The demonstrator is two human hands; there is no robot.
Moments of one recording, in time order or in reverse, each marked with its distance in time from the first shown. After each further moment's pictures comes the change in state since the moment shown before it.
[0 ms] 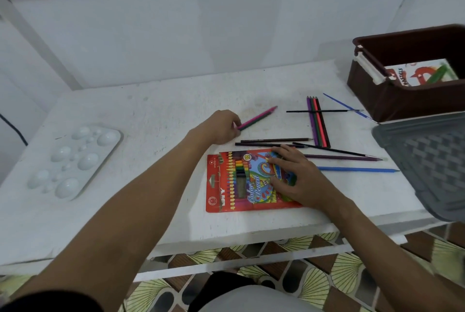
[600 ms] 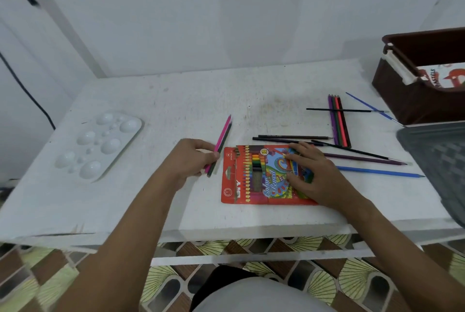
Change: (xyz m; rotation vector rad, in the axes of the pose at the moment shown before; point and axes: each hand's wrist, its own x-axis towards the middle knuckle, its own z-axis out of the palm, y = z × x) left_hand -0.150 -0.021 -0.006 -0.883 0.118 -0.527; right_hand 0.001 -0.004 -0.001 0.013 0.002 0.000
